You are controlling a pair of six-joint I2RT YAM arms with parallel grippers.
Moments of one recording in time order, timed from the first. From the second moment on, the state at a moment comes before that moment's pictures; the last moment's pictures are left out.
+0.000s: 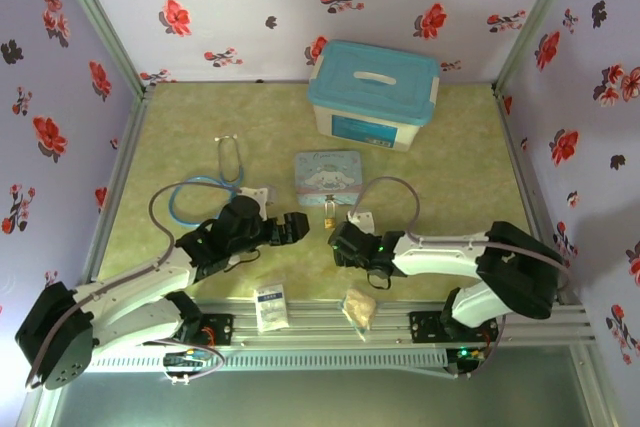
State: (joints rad) left arm -0.85 1.00 0.48 -0.06 0.06 -0.83; right arm 1.09 1.45 0.61 -0.31 0.36 0.87
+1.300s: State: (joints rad) left arm -0.90 1.10 0.46 0.05 0.02 -0.90; right arm 1.20 1.52 0.62 -0.32 0.53 1.00
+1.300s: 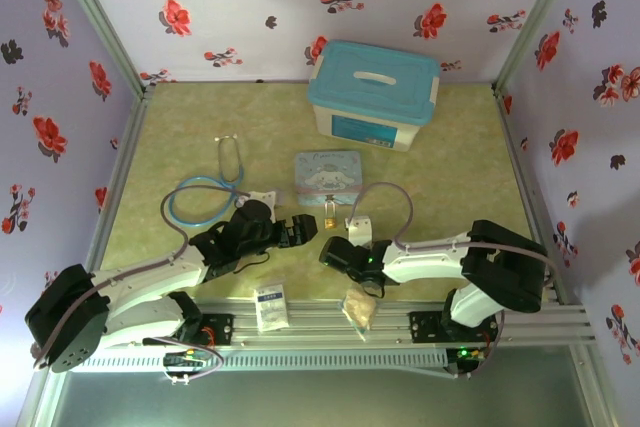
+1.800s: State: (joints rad) left arm -0.90 1.11 0.45 0.08 0.00 -0.91; right arm 1.16 1.38 0.50 -0.18 0.41 0.99
